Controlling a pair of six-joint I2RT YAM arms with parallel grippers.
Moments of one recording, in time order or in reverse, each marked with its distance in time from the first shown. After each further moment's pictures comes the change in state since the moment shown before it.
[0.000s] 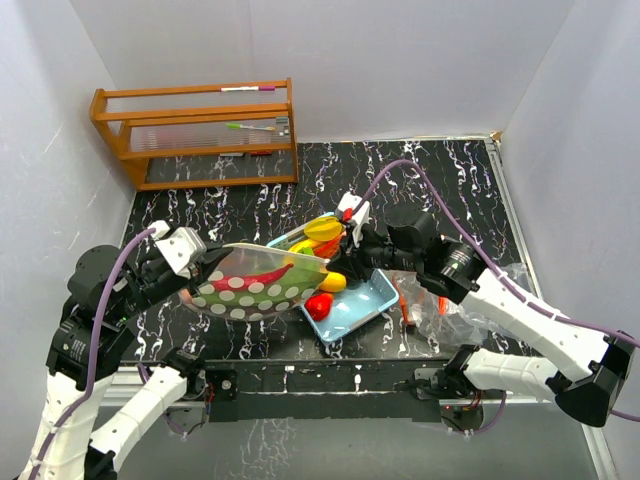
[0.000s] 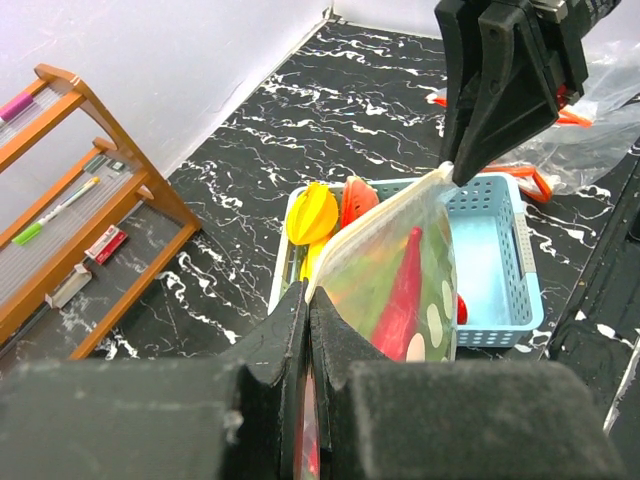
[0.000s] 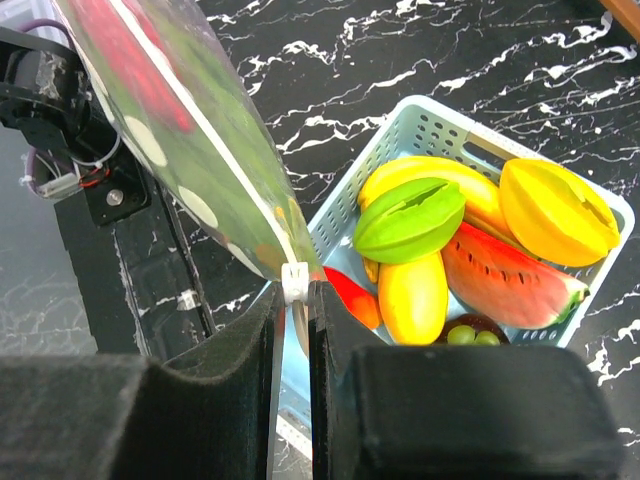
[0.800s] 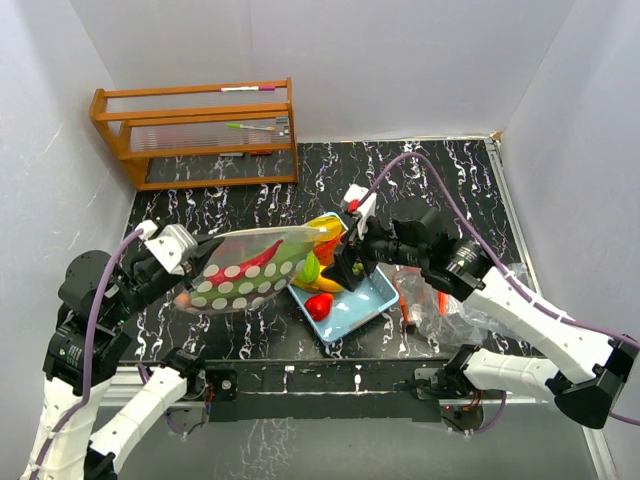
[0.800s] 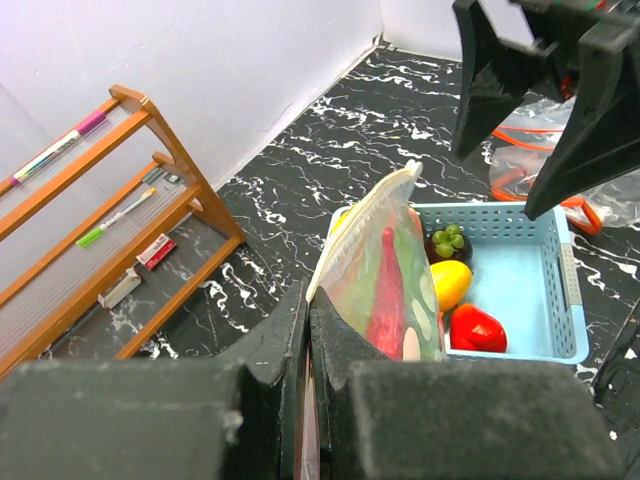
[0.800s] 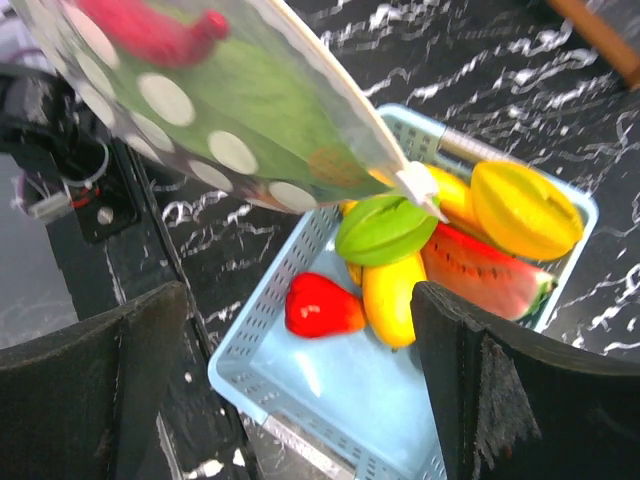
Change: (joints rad) left arm 0.000 -0.024 0.000 0.063 -0.079 -0.001; right arm -0.019 -0.008 0.016 -0.038 0.018 0.012
